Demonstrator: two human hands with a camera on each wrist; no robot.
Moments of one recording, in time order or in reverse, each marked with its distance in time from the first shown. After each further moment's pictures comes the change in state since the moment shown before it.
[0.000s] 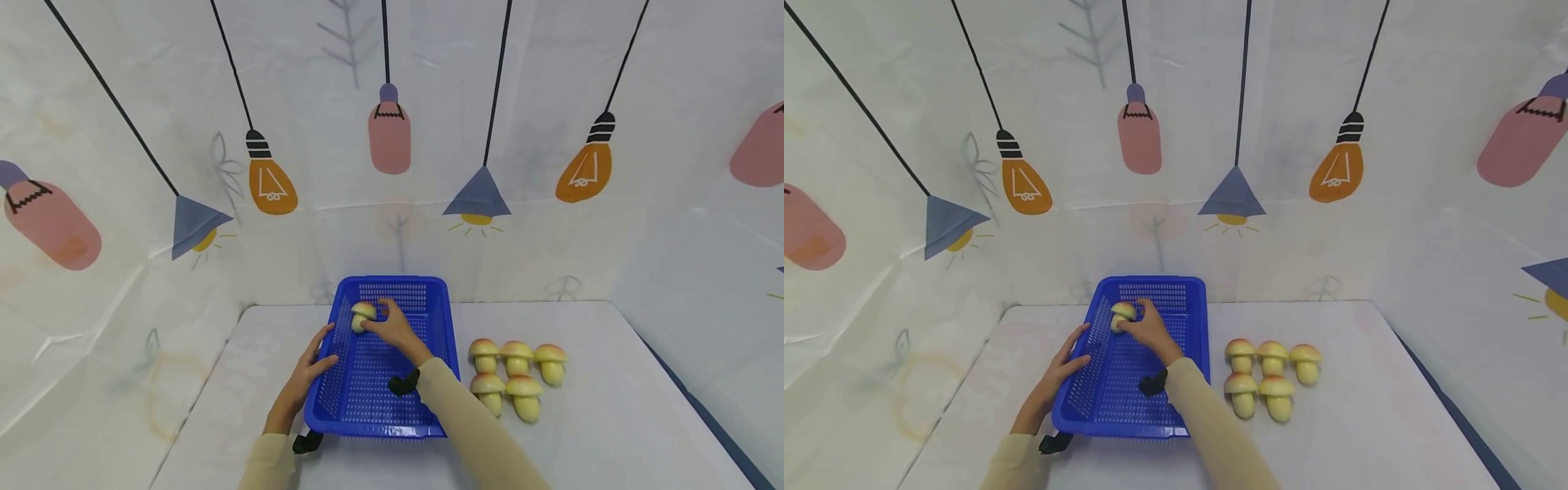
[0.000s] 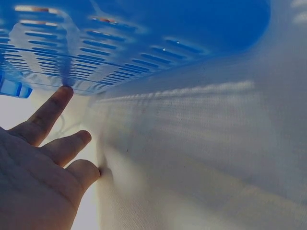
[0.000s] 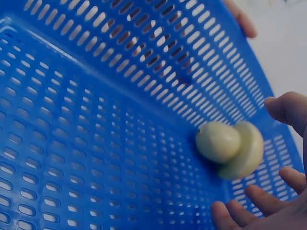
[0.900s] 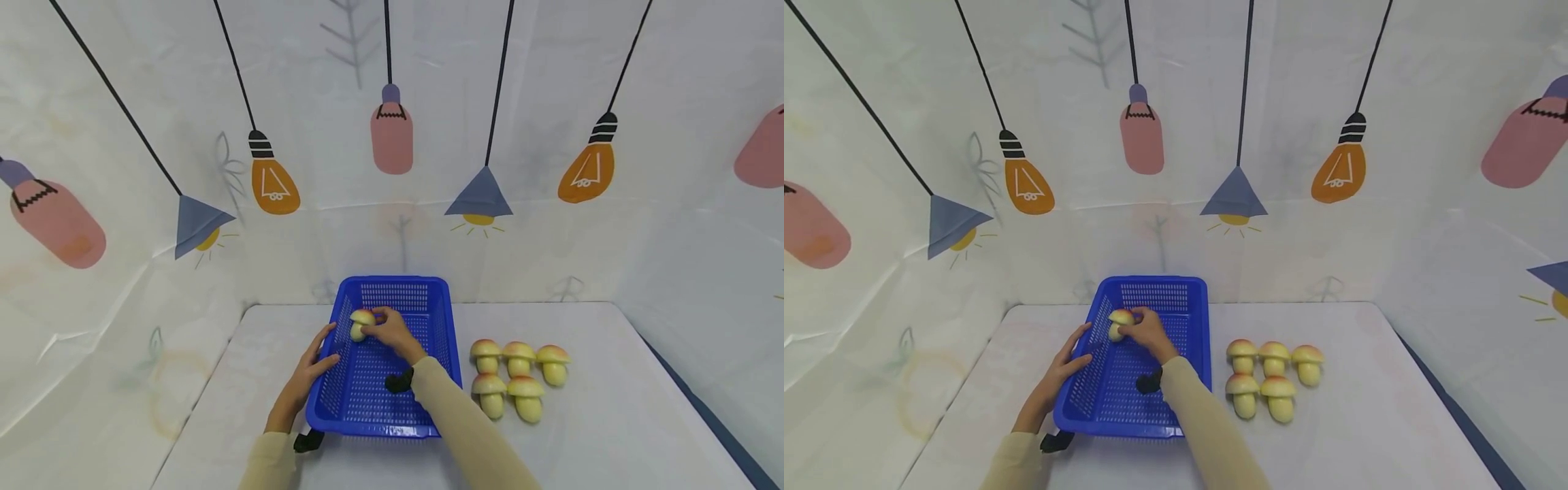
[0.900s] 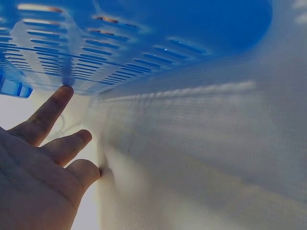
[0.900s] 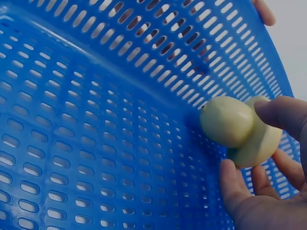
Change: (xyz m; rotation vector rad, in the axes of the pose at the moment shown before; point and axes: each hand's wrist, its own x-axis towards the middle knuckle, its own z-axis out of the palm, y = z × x) left_hand 0.000 0.002 0.001 -0.006 0.021 -0.013; right_hand 0.009 0.013 0.013 0.075 -0.011 0.059
